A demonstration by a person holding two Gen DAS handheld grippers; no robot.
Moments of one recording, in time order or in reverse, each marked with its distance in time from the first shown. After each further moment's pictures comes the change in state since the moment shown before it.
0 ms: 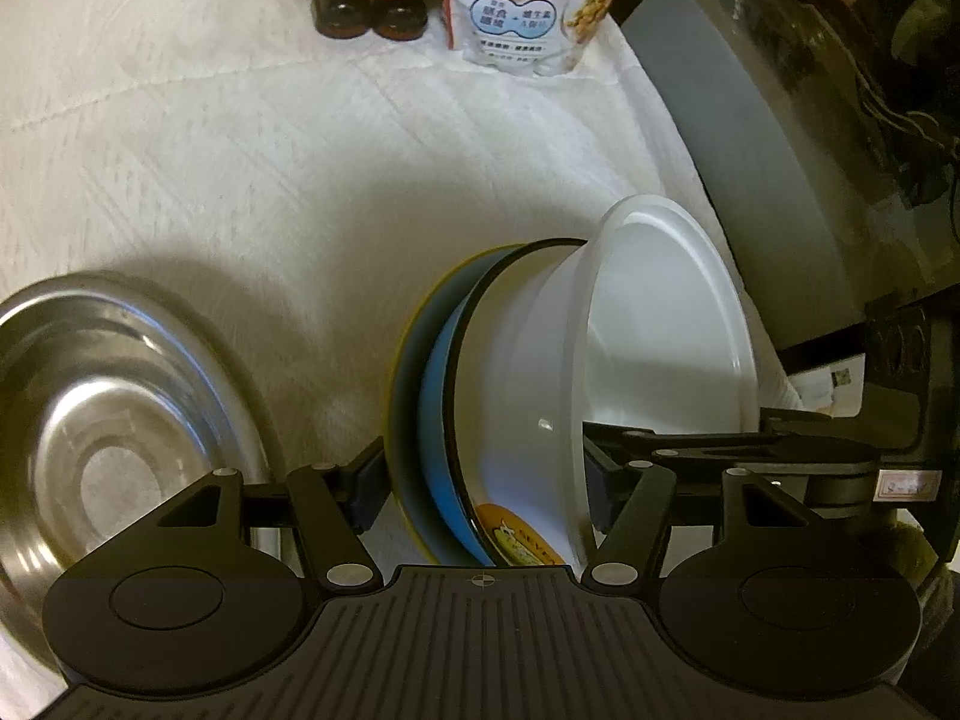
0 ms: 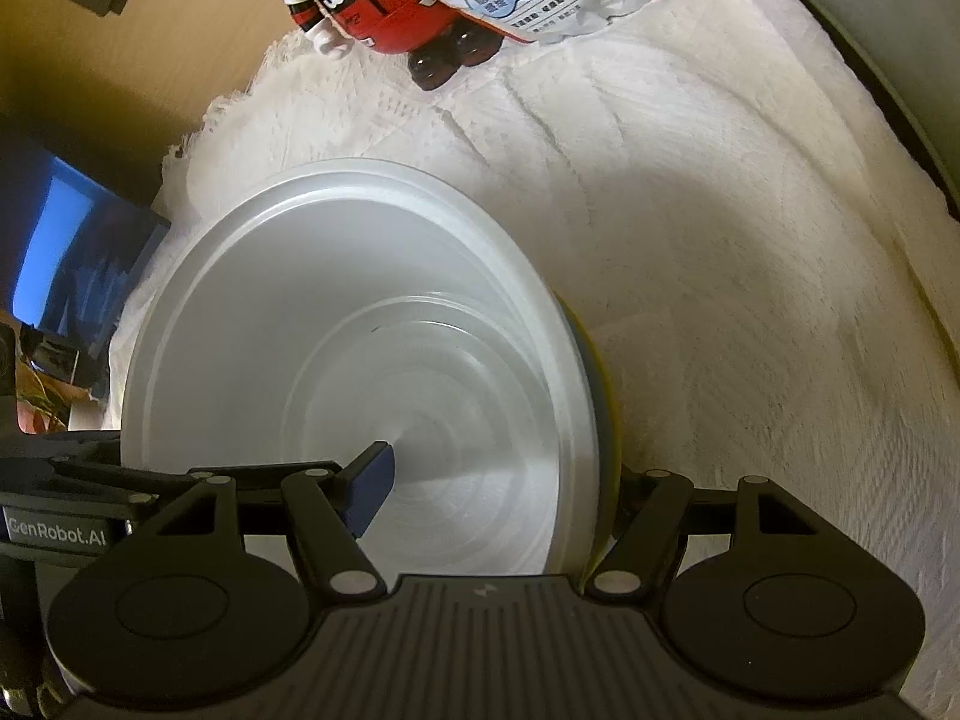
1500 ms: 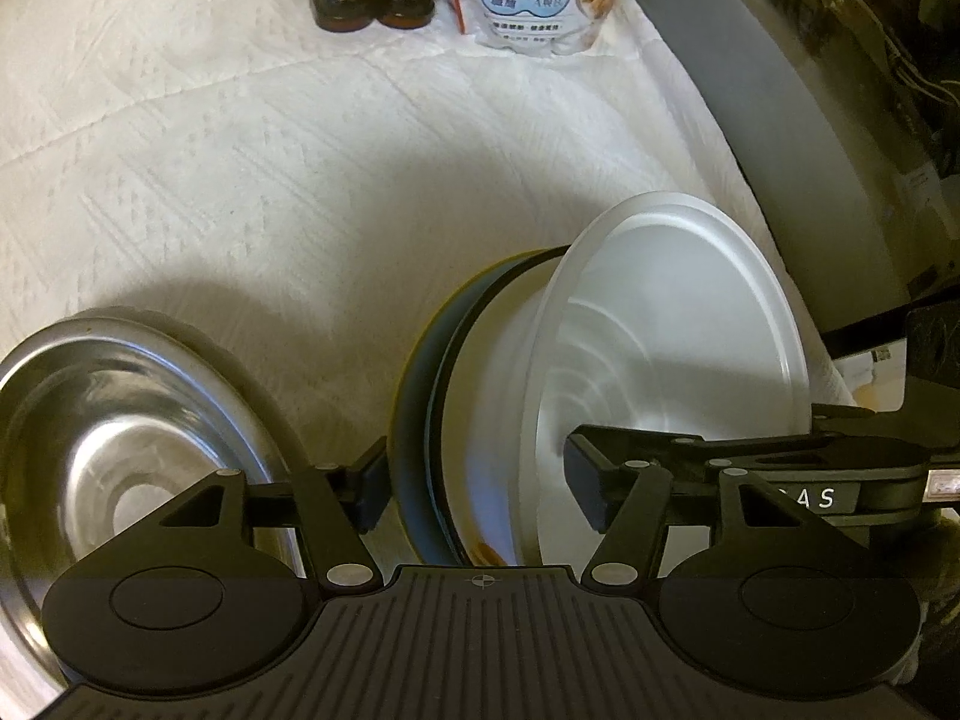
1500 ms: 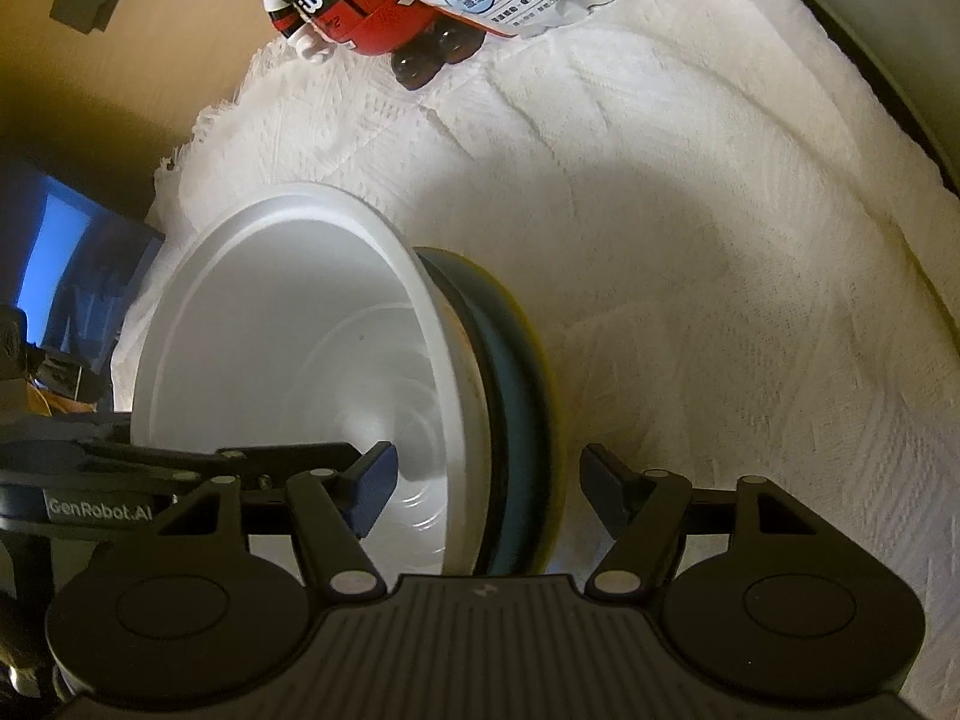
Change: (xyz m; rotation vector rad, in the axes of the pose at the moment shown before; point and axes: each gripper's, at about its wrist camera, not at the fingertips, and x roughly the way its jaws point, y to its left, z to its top) left arm 0.014 -0.001 0.010 0.055 0.044 0.069; right arm -0.001 -0.003 0.006 0.041 0.008 0.006
